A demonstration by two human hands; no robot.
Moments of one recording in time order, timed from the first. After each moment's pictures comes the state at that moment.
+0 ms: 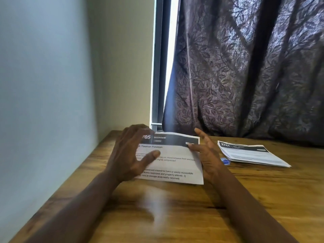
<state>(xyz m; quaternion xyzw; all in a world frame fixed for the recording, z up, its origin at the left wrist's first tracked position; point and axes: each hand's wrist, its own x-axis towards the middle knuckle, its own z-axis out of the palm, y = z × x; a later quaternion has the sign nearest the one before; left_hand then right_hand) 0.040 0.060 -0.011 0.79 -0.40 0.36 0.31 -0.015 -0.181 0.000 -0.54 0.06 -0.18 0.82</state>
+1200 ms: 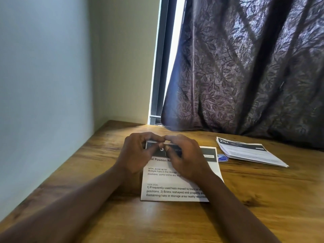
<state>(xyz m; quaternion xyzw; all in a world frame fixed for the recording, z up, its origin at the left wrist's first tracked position) 0.032 0.024 -0.023 0.76 -0.32 0.21 0.52 -0.024 -0.151 -0.013 -0.91 -0.13 -0.31 0.26</state>
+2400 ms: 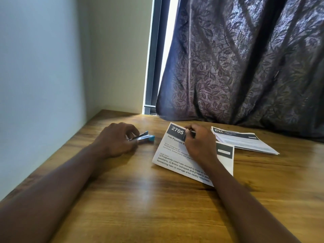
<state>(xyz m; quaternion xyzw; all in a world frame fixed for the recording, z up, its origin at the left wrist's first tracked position) 0.076 0.067 -0.020 0.93 -0.26 0.11 0.22 -0.010 -0.184 -0.017 -0.89 0.11 -0.37 0.25</state>
